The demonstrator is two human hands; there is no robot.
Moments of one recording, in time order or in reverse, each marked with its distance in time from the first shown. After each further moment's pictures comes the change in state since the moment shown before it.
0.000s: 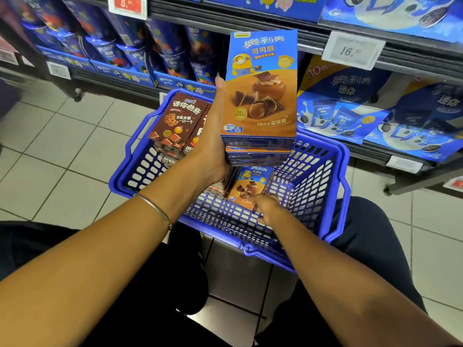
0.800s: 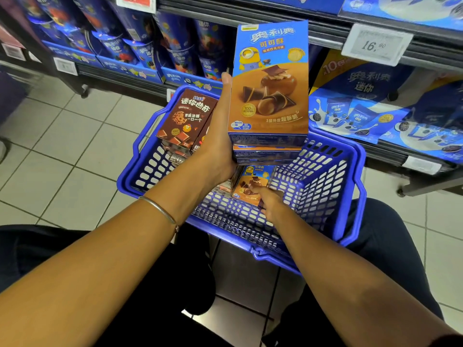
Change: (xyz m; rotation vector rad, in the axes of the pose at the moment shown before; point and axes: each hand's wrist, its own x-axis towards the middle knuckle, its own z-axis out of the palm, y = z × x) left_hand 0.005 0.004 -0.009 -0.002 -0.055 0.040; right_hand 0.031 -0.001 0.021 0.154 -0.095 0.029
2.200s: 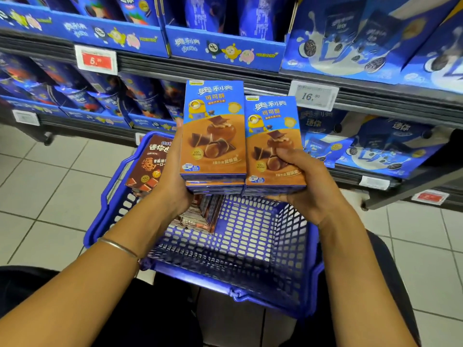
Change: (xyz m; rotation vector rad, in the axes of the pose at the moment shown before) left_hand 0.032 0.015 -0.019 0.078 0.072 0.049; right_hand -0.216 -0.141 -0.086 0.210 -0.341 -0.612
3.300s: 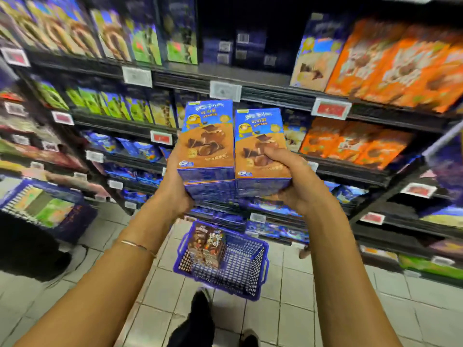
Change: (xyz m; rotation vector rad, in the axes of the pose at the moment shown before) left_hand -0.368 0.555 0.268 -0.087 -0.146 0.085; right_hand -0.360 -0.561 0.278 -0.123 -0.101 -0.097
